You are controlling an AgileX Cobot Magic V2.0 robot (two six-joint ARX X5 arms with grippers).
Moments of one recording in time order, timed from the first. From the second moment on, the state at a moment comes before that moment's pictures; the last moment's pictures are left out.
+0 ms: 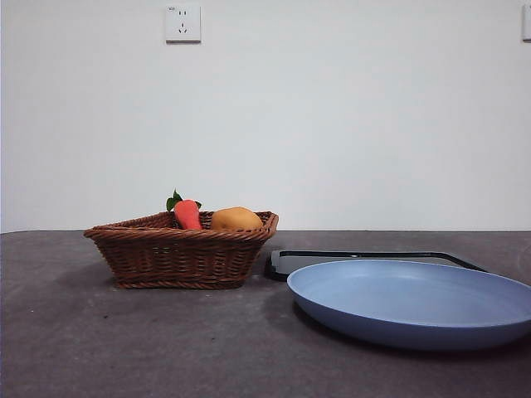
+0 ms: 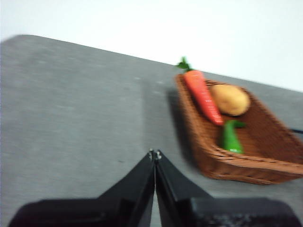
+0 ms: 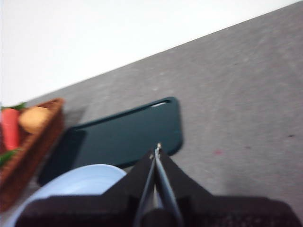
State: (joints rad) left arm 0.10 0.01 0.02 -0.13 0.24 -0.25; right arm 0.08 0.00 0.01 -0.12 -0.02 0.34
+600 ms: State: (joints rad) left arm 0.10 0.08 0.22 -0.26 0.38 -0.36; right arm 0.08 0.17 0.29 -0.16 -0.06 0.40
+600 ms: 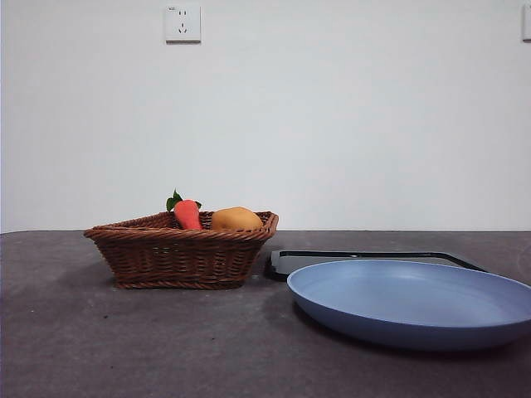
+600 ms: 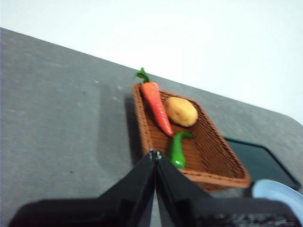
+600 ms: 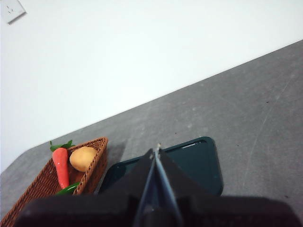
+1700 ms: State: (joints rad) left arm 0.09 0.61 0.73 -0.76 0.71 0.06; right arm 0.08 0.70 0.93 -1.07 -0.29 -0.04
